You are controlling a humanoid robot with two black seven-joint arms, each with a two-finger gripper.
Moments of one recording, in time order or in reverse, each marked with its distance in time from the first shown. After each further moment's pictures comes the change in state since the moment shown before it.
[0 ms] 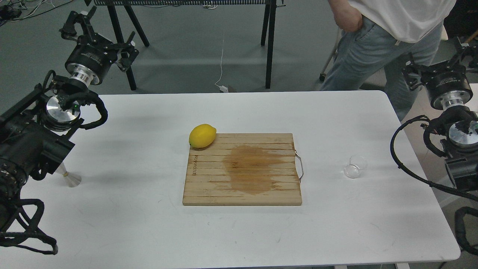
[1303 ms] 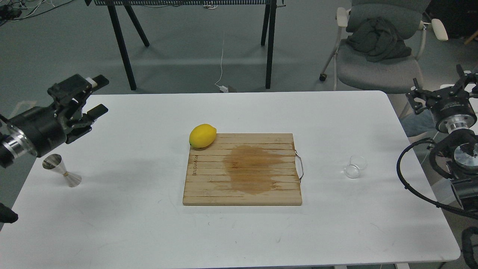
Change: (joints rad) left arm 0.602 0.790 0.010 -1.109 1.150 0.445 -0.118; right arm -0.109 -0.025 0.009 0.011 0.002 0.000 0.003
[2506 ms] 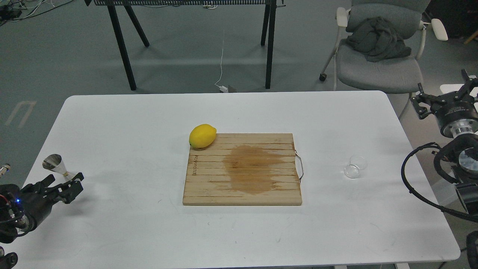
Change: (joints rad) left arm 0.130 -0.473 0.000 0.908 0.931 0.385 -0.082; right arm -0.017 -0.016 -0.003 0.000 0.000 0.000 0.003
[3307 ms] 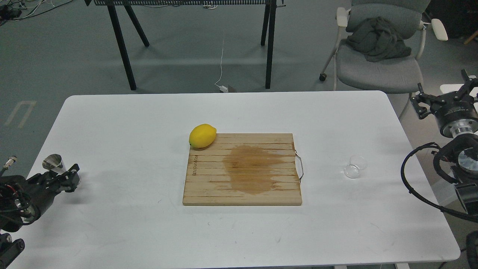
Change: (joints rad) left arm -0.131 -0.097 0.055 0.263 -0.007 0.023 -0.076; right arm -0.001 0.002 -0.002 0.000 0.000 0.000 0.004
